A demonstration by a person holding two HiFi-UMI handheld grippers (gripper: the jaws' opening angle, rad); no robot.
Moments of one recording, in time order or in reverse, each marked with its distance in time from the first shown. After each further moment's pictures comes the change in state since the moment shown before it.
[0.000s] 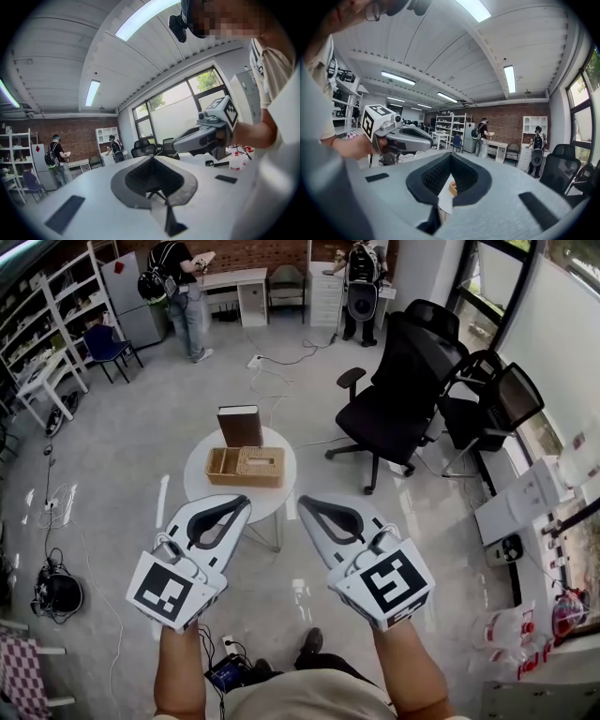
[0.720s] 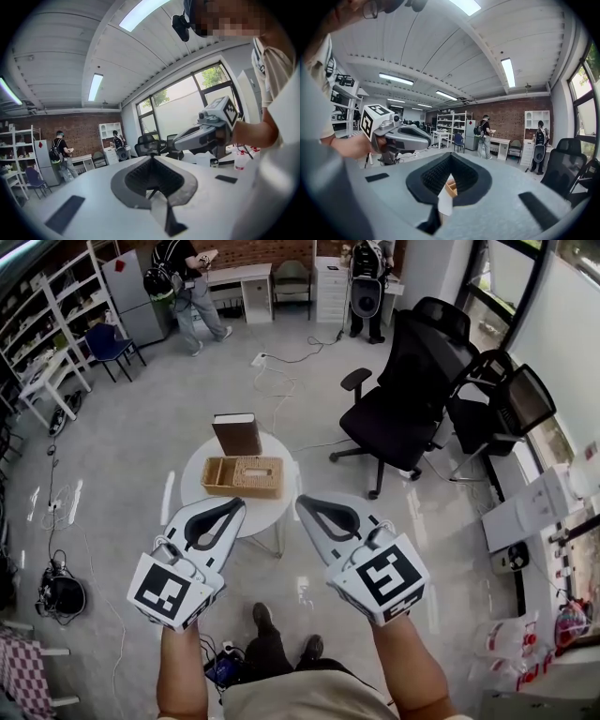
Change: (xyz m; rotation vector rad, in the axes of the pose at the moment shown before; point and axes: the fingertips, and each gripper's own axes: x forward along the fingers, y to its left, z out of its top) left arm 0.063 0.038 -0.019 -0.008 0.036 0.043; right arm 0.039 -0.067 -0.024 0.032 0.020 0.035
